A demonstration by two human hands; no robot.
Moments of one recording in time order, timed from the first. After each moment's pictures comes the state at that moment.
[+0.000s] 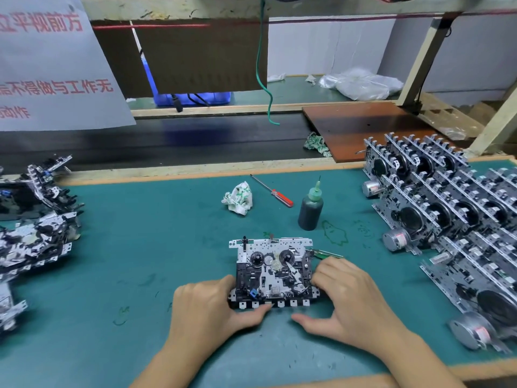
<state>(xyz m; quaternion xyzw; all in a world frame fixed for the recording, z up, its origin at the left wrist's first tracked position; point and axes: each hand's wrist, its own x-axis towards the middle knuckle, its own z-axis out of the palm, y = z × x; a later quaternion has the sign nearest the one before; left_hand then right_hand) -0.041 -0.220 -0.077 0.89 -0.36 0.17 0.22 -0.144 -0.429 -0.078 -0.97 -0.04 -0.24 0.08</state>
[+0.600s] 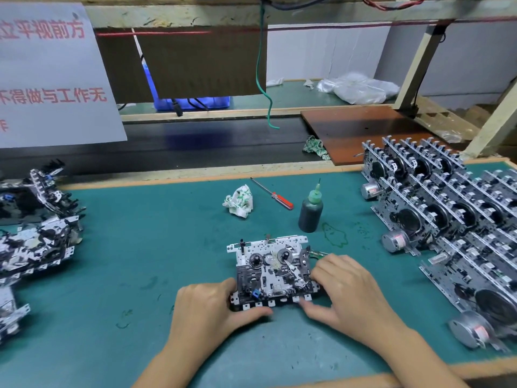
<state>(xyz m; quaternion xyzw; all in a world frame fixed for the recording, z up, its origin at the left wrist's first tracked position) -0.038 -0.216 -0.077 0.87 -0.38 0.17 0.25 -0.137 -0.428 -0.075 -0.96 -0.04 -0.27 0.01</state>
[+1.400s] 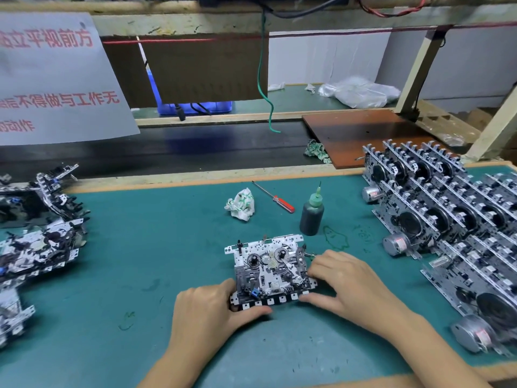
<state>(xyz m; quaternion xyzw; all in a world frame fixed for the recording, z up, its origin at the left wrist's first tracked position) -0.038 -0.215 -0.080 0.89 -0.35 0.19 0.23 -0.128 -0.443 -0.064 -0.98 -0.09 -0.19 0.06</state>
